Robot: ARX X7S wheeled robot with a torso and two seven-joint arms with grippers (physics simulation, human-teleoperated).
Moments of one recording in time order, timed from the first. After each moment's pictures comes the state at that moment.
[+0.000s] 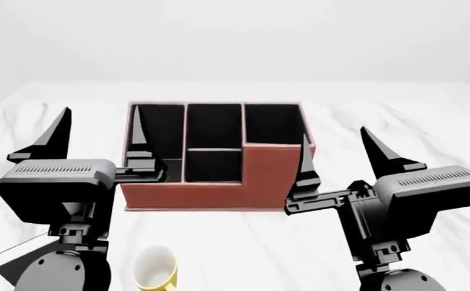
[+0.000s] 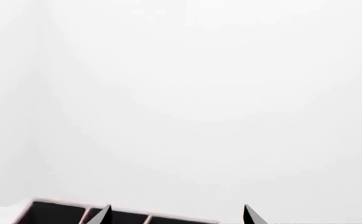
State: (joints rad) left arm -0.26 -0.17 0.04 0.56 -0.20 -0.28 -0.14; right arm 0.19 0.21 -0.07 -0.68 0.21 0.47 0.06
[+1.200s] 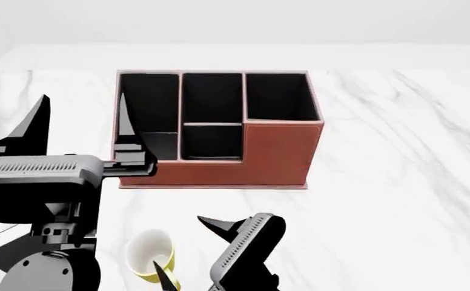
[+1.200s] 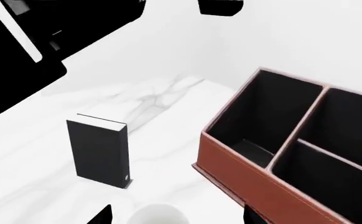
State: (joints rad) left arm -0.27 -0.23 0.05 0.63 -0.20 -0.31 -0.21; right arm 0.20 0.26 -0.65 -0.65 0.21 0.62 -0.12
